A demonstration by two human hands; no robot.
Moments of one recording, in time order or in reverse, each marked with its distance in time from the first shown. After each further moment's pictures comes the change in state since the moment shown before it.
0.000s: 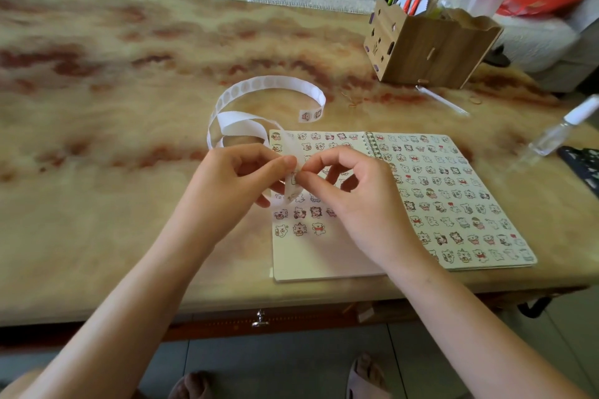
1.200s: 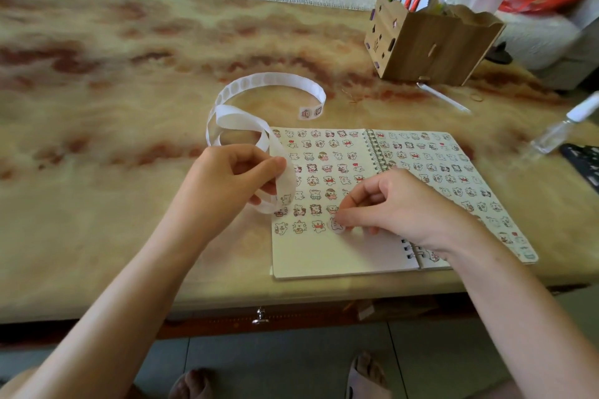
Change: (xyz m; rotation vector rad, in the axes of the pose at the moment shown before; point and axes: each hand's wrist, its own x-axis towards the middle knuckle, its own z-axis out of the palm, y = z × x) left_hand 0.004 -0.010 -0.005 0.096 0.030 -0.060; right_hand 0.004 0.004 -0.045 -0.175 -0.364 0.476
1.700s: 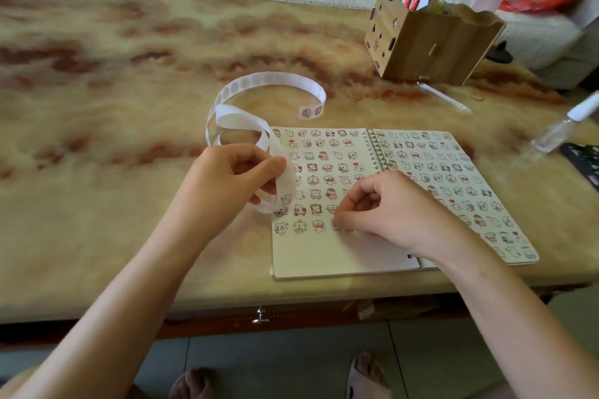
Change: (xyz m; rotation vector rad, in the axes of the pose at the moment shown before) left_hand 0.000 0.000 0.000 0.007 0.005 0.007; right_hand 0.001 0.004 0.008 -0.132 0.096 -0.030
